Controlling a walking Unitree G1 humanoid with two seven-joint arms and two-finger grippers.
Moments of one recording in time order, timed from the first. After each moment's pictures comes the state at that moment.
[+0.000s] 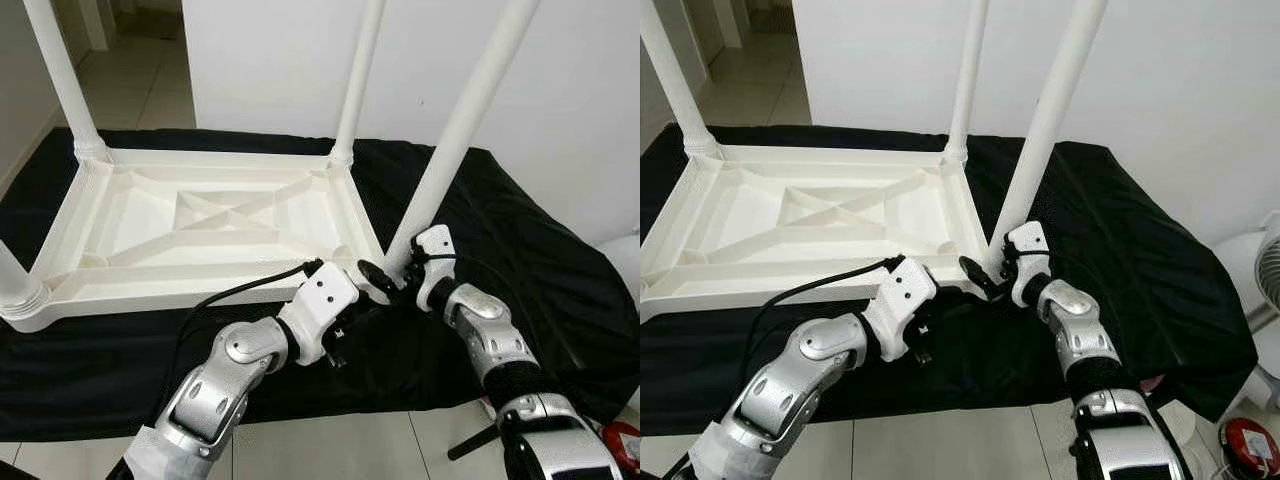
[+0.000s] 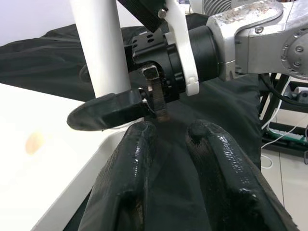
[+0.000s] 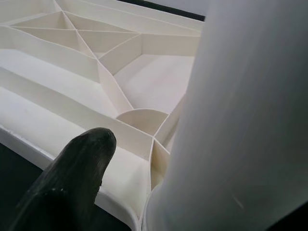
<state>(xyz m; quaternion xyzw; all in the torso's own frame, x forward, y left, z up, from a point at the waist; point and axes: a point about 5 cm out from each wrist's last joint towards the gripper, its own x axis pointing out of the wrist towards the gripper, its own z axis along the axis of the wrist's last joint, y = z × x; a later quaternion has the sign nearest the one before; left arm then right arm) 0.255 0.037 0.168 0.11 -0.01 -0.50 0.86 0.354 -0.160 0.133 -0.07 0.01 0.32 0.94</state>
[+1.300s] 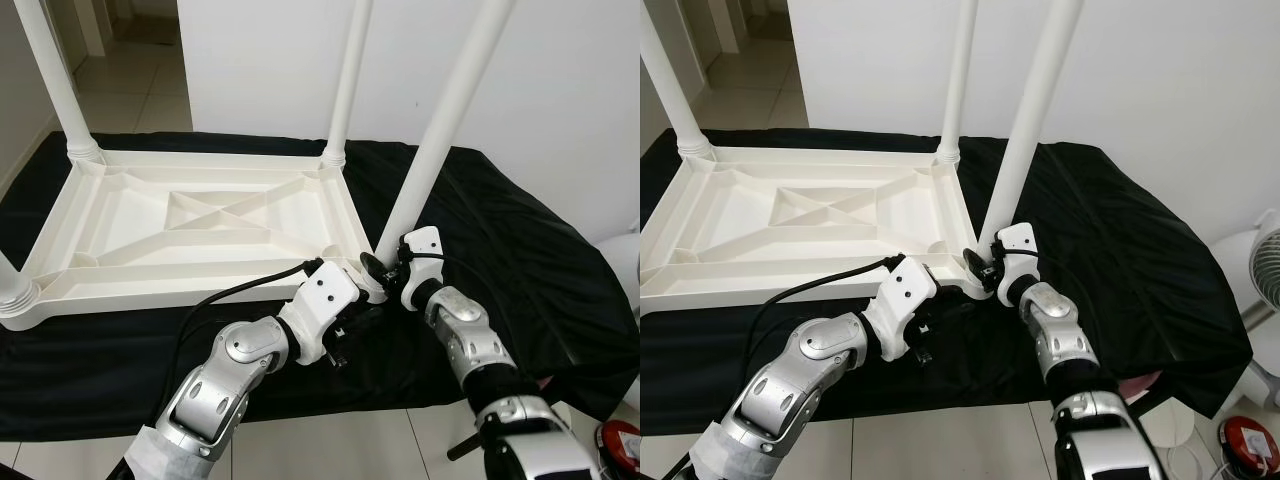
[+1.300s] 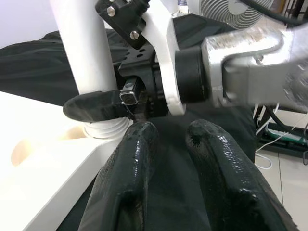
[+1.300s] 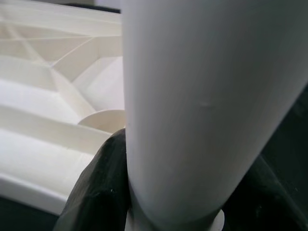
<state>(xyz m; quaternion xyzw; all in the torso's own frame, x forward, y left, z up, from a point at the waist) 0.254 0.035 0.168 0.10 -0.01 -0.50 0.86 0.351 -0.144 0.125 -0.03 0.01 0.18 0.98</state>
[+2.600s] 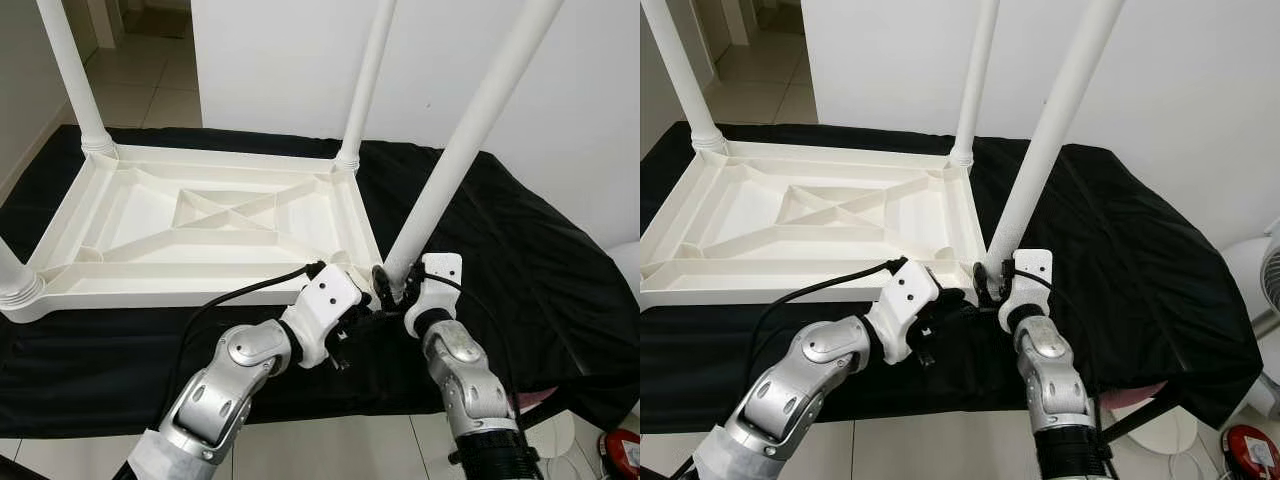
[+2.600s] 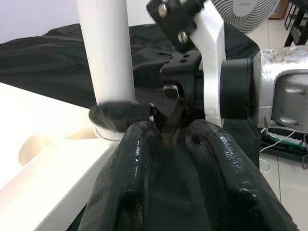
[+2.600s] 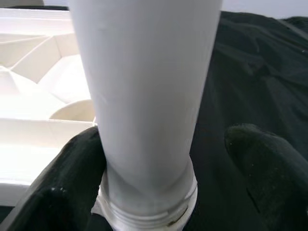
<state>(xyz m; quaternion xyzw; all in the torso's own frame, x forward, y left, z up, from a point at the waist) 0.252 0.032 0.166 0.10 -0.01 -0.50 0.86 0.307 -0.154 0.121 0.00 0.02 0.09 1.00</state>
